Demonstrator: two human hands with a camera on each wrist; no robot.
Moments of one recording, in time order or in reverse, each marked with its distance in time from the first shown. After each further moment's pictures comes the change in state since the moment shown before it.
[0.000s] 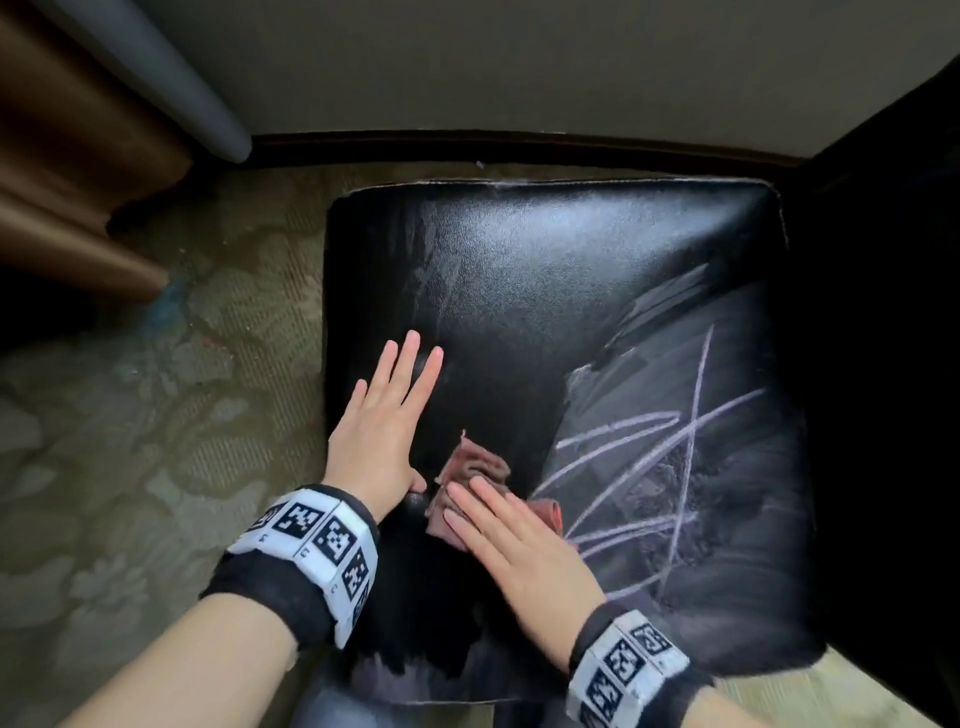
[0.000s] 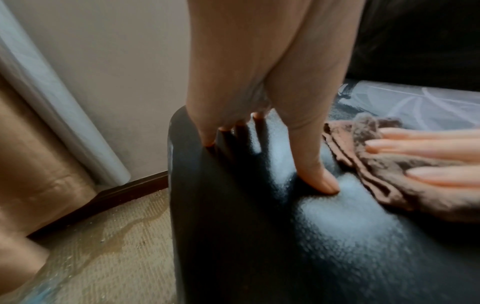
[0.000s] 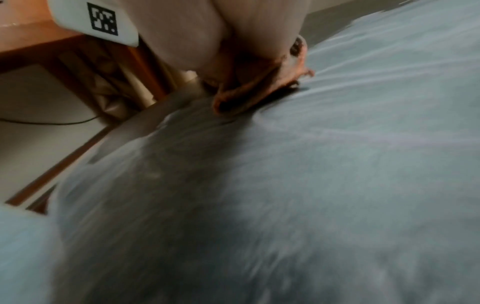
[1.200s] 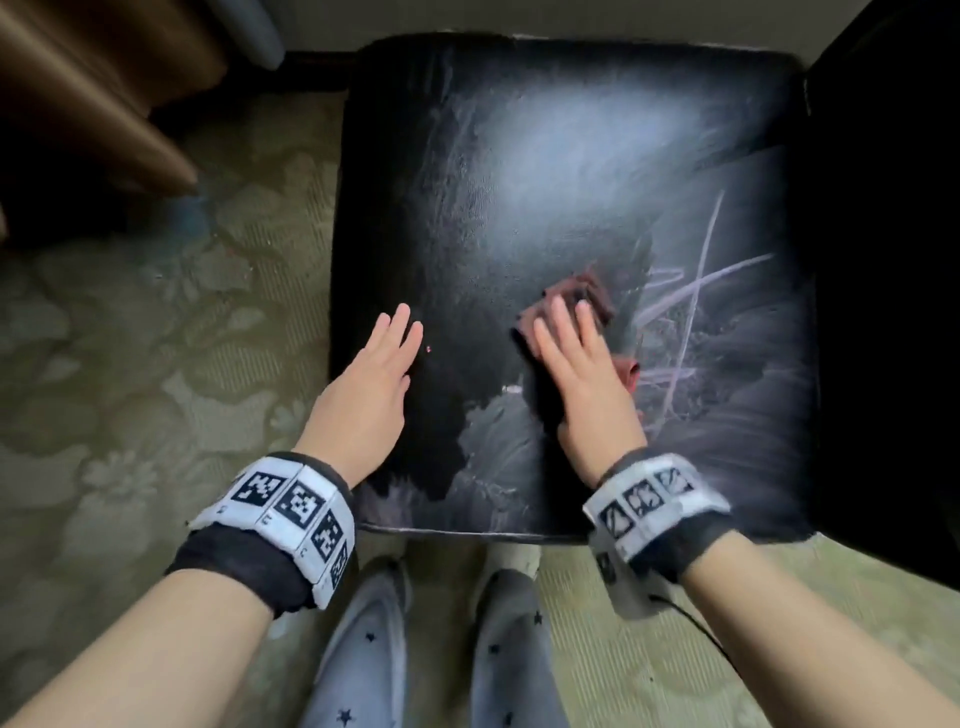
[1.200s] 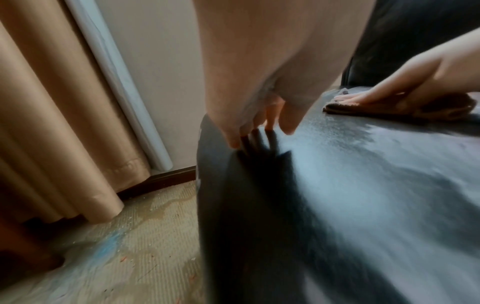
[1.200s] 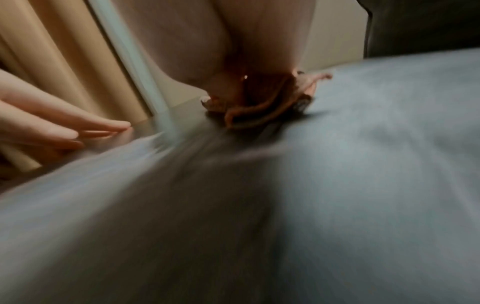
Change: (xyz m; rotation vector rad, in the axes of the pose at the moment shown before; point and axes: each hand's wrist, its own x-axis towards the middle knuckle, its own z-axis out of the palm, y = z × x) left_hand -0.099 0.020 0.085 -0.346 0.215 -0.024; right_hand -0.034 0.026 -0.010 0.145 -0.012 0.331
